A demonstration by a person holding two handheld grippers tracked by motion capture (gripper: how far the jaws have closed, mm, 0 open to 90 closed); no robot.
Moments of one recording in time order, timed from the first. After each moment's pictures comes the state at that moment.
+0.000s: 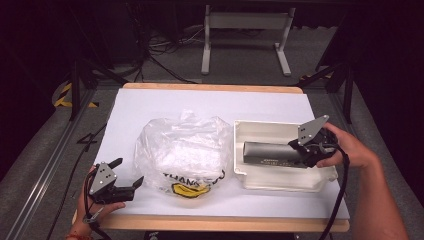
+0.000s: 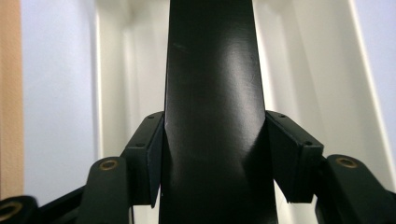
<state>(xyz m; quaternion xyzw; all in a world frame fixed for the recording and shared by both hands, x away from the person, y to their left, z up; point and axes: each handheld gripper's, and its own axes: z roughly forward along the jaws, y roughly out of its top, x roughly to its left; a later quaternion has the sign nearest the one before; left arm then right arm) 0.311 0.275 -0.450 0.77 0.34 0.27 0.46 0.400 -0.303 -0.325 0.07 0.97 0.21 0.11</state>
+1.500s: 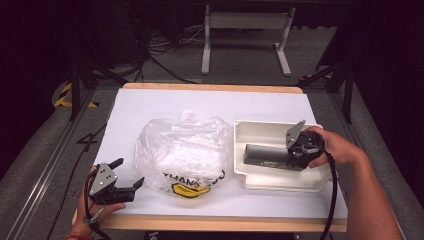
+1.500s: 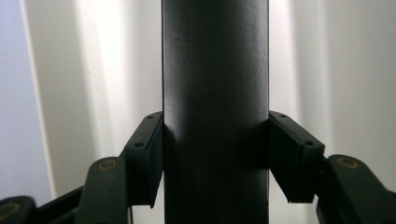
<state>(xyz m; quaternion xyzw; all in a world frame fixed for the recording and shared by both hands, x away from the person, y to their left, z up) 0.309 0.273 -0.449 0.77 0.34 0.27 0.47 0.421 -0.293 -0.364 0.08 0.99 0.10 0.09</state>
